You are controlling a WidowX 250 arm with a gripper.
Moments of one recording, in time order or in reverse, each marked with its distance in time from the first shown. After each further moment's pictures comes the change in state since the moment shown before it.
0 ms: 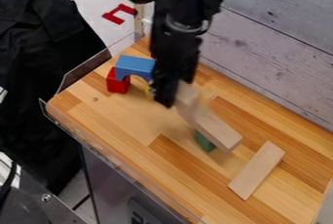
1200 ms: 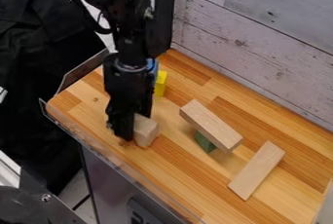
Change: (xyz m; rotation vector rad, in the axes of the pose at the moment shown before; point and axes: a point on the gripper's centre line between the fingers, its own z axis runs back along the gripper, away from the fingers) arm 0.037 0.020 -0.072 0.049 0.097 0.046
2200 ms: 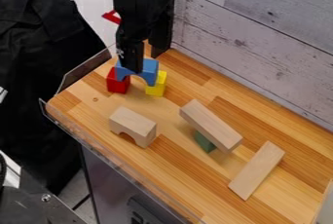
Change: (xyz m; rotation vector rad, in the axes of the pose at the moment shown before) arm -0.017 -0.014 0.122 -0.193 -0.112 -0.032
